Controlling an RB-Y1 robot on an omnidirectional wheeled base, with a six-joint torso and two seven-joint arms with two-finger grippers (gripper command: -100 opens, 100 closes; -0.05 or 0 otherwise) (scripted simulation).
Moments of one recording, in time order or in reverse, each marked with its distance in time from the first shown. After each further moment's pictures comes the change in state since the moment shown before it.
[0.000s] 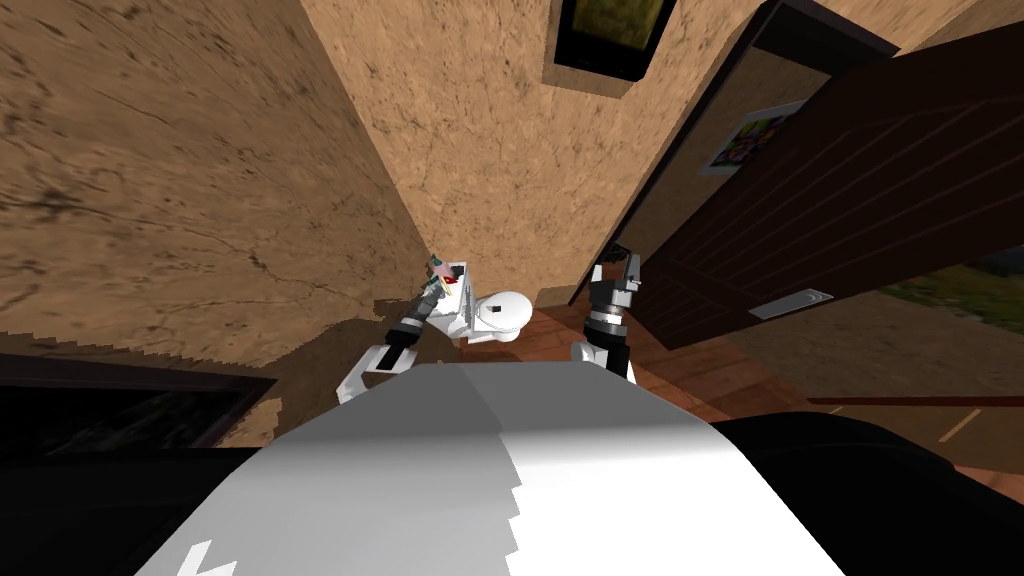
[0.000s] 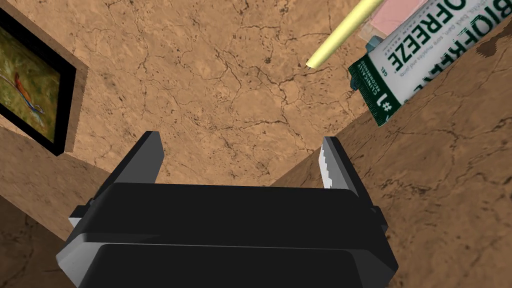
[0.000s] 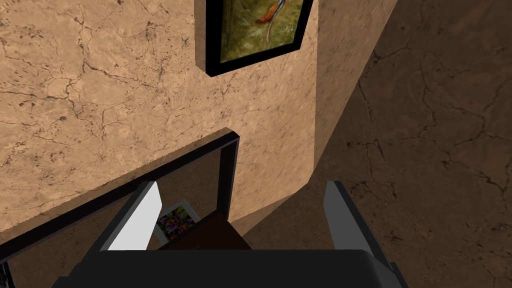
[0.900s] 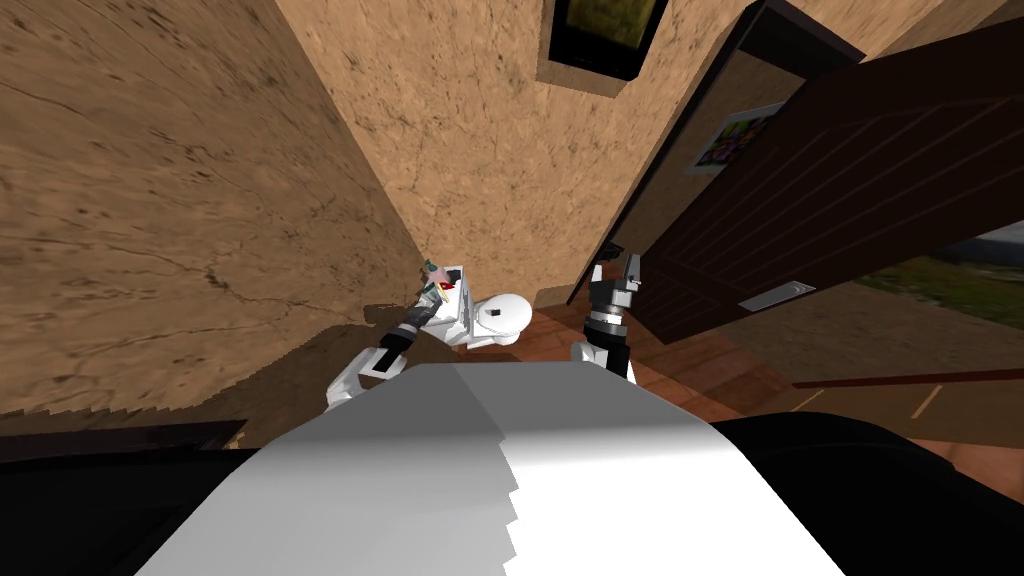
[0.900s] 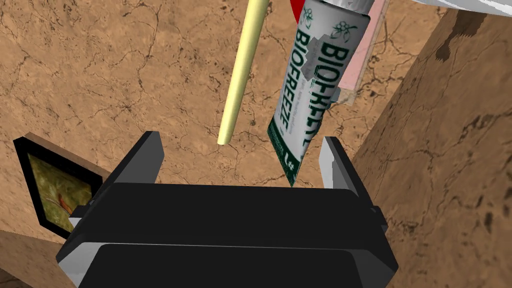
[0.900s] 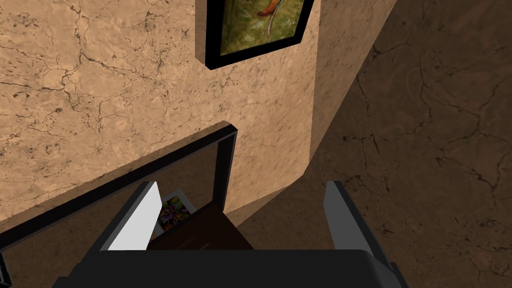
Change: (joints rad) left arm -0.033 0.091 0.007 0.206 -0.153 -0.018 -0.114; right arm 0.000 0.000 0.000 0.000 0.000 0.000 0.000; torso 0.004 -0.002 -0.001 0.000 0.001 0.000
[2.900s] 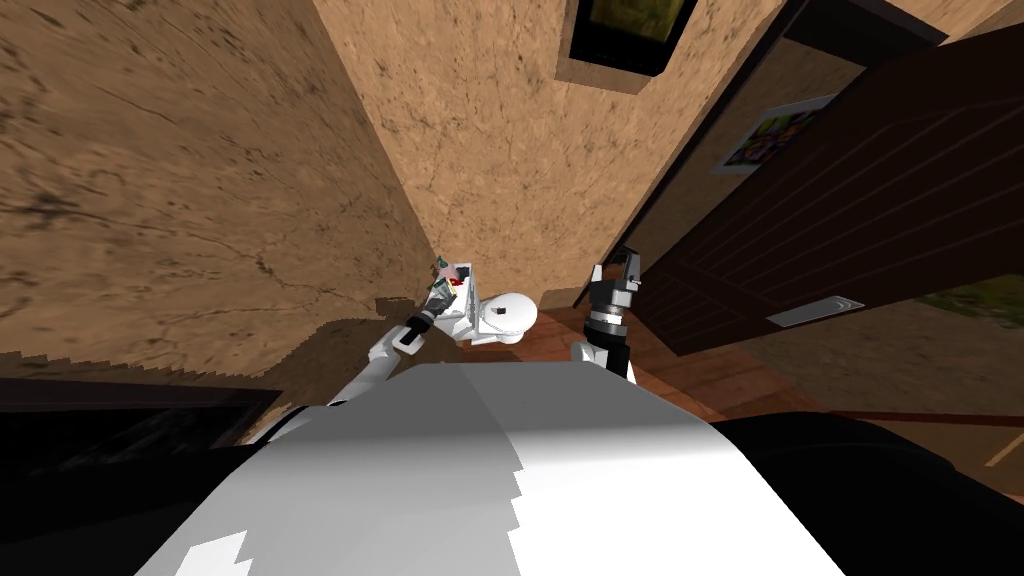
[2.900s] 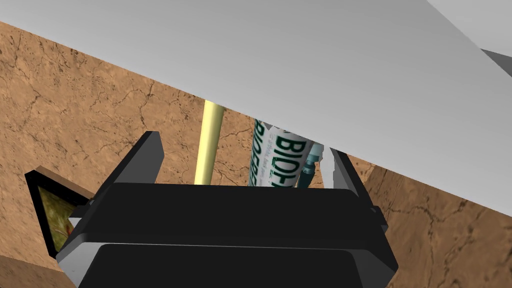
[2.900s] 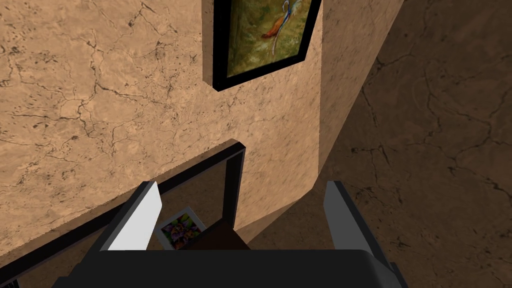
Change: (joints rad) left arm -0.366 0.019 -0.145 0.464 0.026 -0.112 -0.101; right arm 0.000 0.000 0.000 0.000 0.000 0.000 0.000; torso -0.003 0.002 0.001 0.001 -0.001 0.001
